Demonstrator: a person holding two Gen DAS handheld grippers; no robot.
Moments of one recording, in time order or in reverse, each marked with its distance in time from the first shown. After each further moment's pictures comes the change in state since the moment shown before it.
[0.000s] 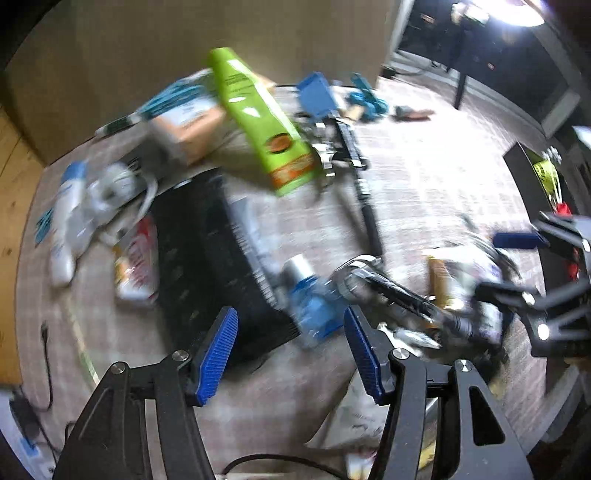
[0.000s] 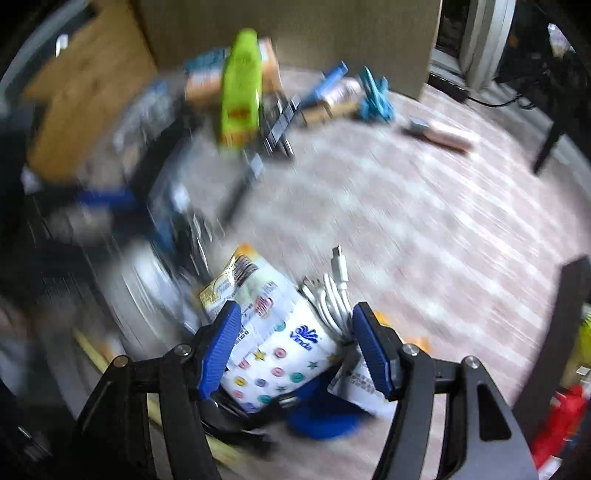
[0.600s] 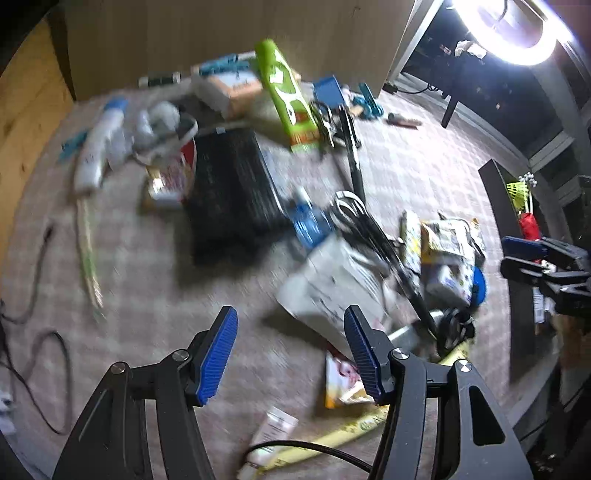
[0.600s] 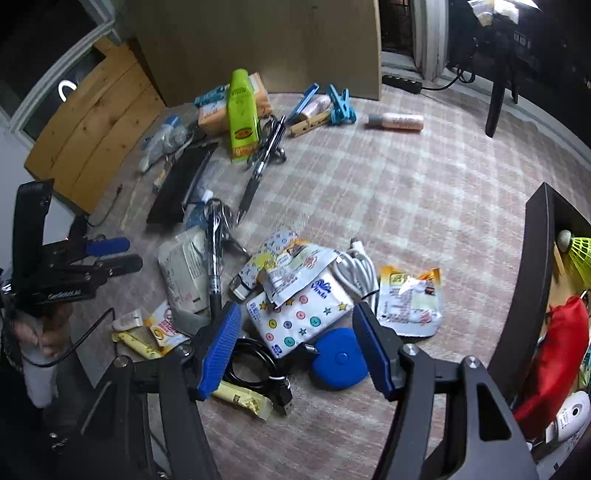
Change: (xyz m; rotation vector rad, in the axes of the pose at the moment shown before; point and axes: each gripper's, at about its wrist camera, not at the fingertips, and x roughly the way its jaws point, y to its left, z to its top) left arm -0.029 0.012 -0.067 -0.140 0.006 -0.137; right arm -0.046 -0.003 -0.045 0.161 -0.113 0.136
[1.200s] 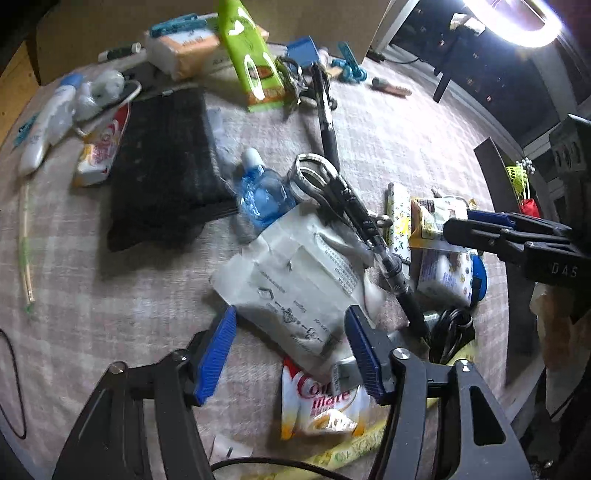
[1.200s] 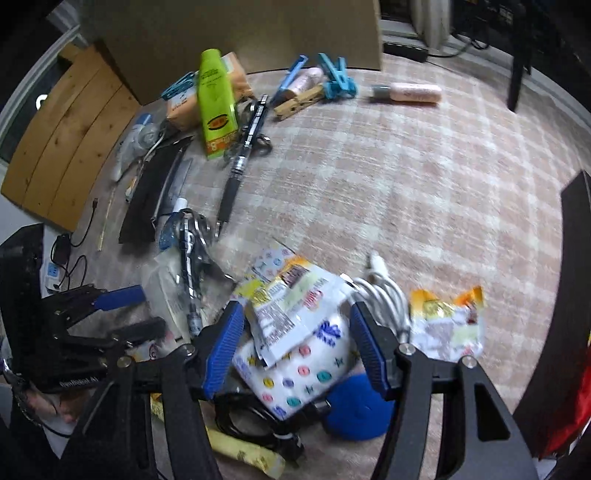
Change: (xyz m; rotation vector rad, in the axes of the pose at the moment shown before) left arm 0.044 -0.027 0.009 0.039 0.038 -0.062; right arm 0.055 -0.005 0.029 0.069 0.057 0.018
